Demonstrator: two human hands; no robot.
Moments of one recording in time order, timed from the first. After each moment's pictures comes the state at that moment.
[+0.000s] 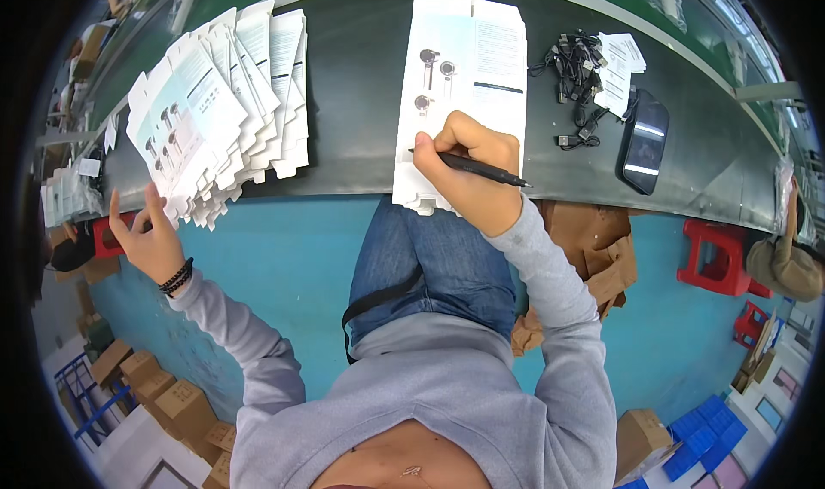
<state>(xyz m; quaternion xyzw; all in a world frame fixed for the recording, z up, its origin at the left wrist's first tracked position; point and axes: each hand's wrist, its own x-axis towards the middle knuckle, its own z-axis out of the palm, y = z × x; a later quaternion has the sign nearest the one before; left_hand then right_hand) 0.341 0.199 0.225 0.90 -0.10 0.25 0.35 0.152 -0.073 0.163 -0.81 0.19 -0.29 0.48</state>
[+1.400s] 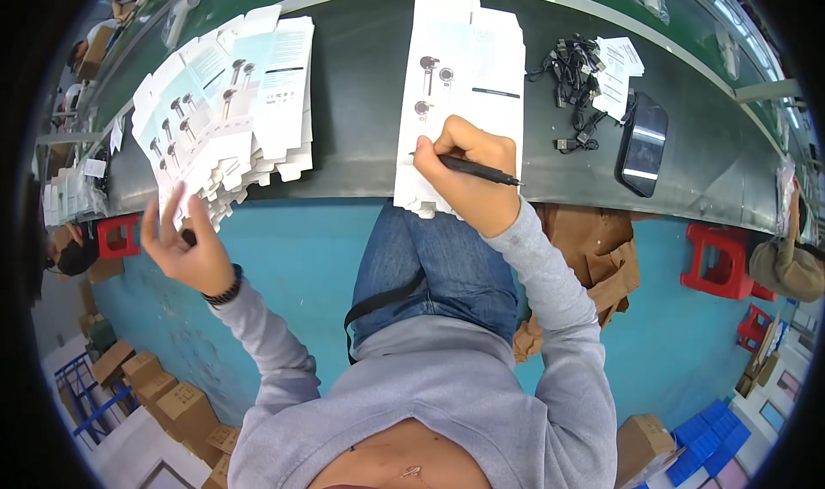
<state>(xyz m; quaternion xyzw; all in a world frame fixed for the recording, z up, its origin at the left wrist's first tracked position) 0.297 0.169 0.199 0.77 -0.19 0.27 0.54 0.153 -0.070 0.166 -0.81 0.19 -0.31 0.46</state>
